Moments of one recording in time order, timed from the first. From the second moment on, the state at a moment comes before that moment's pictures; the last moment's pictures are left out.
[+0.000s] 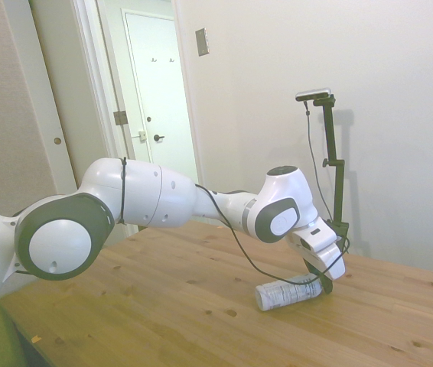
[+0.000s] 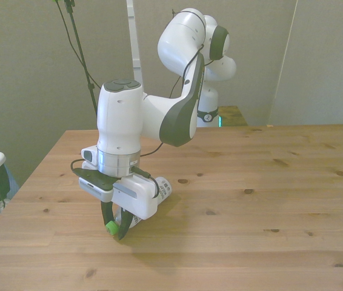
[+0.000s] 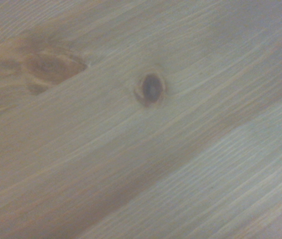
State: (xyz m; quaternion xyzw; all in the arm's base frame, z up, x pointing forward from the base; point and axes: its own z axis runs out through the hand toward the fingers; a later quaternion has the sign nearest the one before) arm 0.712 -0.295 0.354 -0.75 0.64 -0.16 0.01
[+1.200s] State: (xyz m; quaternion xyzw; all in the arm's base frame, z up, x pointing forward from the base) arm 0.728 -0.148 0.478 -0.78 0.47 -0.39 0.11
